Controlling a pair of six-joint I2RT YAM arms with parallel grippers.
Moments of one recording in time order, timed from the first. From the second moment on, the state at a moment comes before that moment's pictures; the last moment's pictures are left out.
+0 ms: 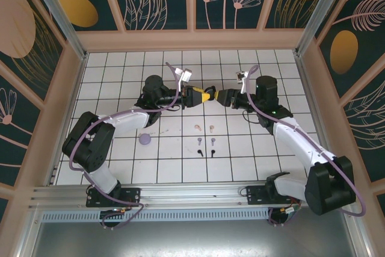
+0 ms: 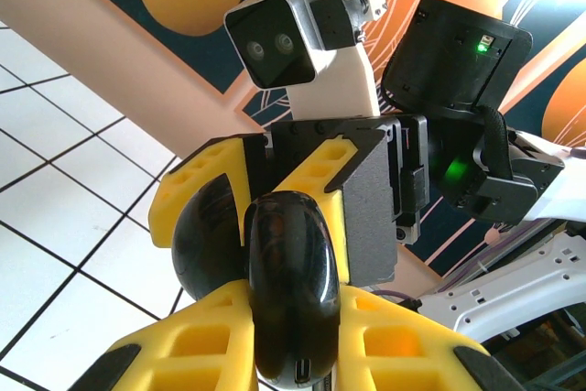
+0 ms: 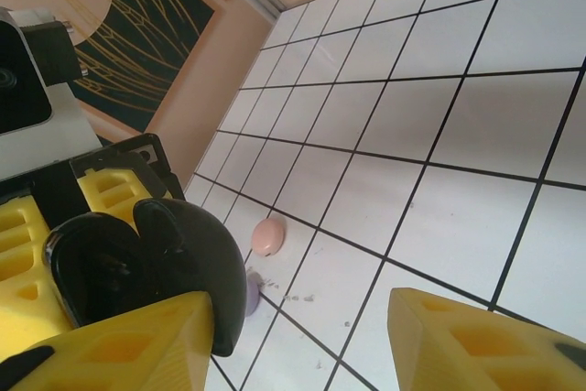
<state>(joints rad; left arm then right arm) -0.57 1.70 0.93 0.83 0.96 -0.78 0.32 1.20 0.78 0.02 -0.67 0.52</state>
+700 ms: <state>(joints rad) -0.56 1.70 0.93 0.83 0.95 -0.79 0.36 1.25 0.83 0.02 -0.67 0.52</state>
